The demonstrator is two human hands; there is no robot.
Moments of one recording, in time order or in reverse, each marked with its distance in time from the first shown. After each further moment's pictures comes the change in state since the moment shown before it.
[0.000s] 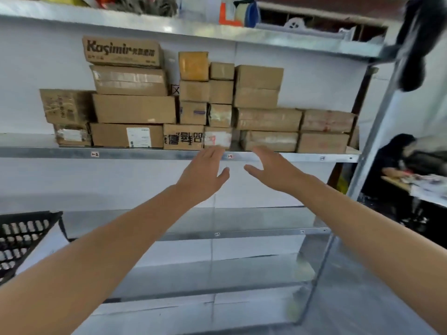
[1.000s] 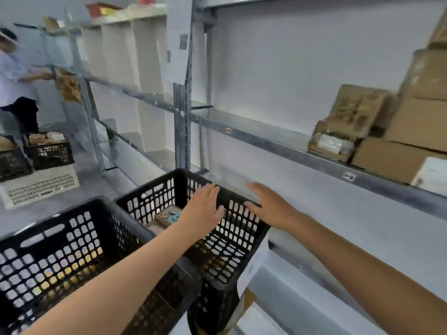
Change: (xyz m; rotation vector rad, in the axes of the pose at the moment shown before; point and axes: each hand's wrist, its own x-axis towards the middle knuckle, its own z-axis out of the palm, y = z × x) left_hand -0.265 -0.463 -0.159 0.362 0.001 -0.882; right_hand 0.217 -0.463 0.362 0.271 -0.471 -0.747
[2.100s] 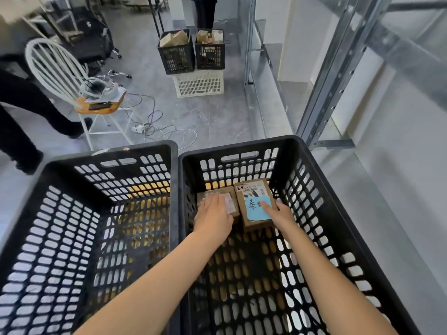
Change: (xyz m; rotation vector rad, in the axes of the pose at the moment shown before) left_hand 0.050 -0.190 0.136 0.093 -0.069 -1.046; right_hand 0.306 0.038 0.333 0.892 -0.744 0.367
